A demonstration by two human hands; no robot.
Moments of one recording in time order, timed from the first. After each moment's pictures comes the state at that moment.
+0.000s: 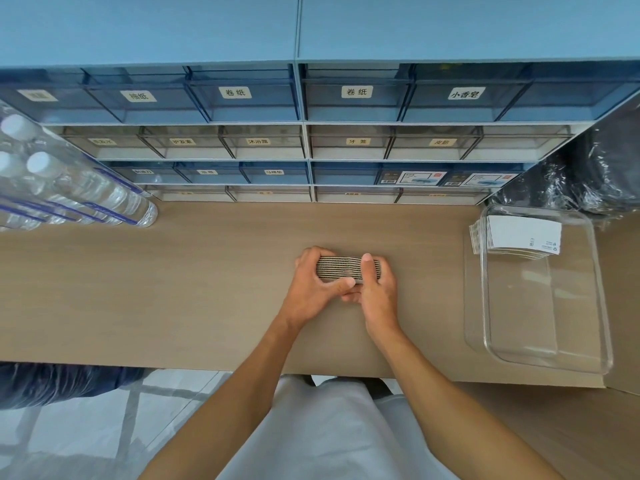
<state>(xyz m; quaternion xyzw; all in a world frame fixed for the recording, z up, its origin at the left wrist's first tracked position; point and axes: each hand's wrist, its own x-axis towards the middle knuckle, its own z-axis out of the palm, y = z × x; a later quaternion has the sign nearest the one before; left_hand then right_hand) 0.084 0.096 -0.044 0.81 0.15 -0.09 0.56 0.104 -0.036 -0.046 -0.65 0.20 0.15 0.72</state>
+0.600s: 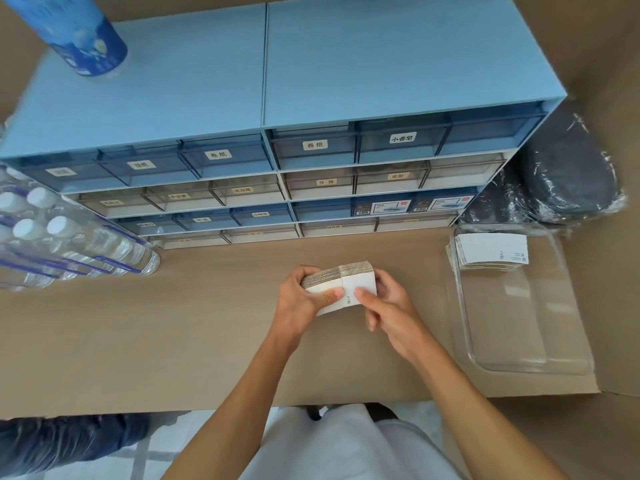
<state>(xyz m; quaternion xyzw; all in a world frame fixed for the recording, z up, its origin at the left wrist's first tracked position) 0.100 0.088 0.010 0.70 0.25 -0.07 0.67 0.118 -0.095 0.005 -0.58 0.09 0.27 0.76</state>
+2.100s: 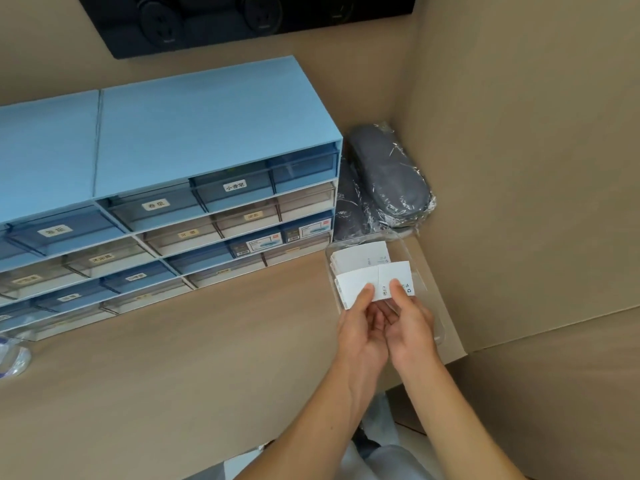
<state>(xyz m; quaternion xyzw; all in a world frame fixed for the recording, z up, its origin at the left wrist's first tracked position) 0.106 -0.190 0.073 0.18 0.42 -0.19 0.87 0.096 -0.254 0.071 -0.34 0.39 -0.03 0.85</state>
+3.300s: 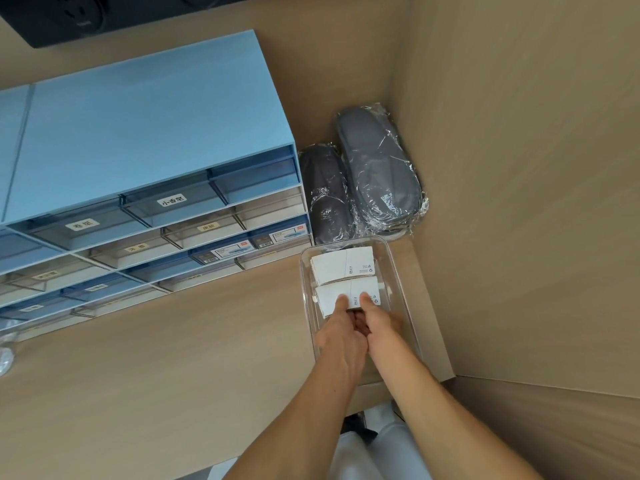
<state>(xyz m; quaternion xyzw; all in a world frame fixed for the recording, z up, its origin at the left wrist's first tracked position) 0.163 -0.235 0.008 0.29 0.62 -0.14 0.72 0.164 -0.286 -0.020 -0.43 0.55 0.15 0.70</state>
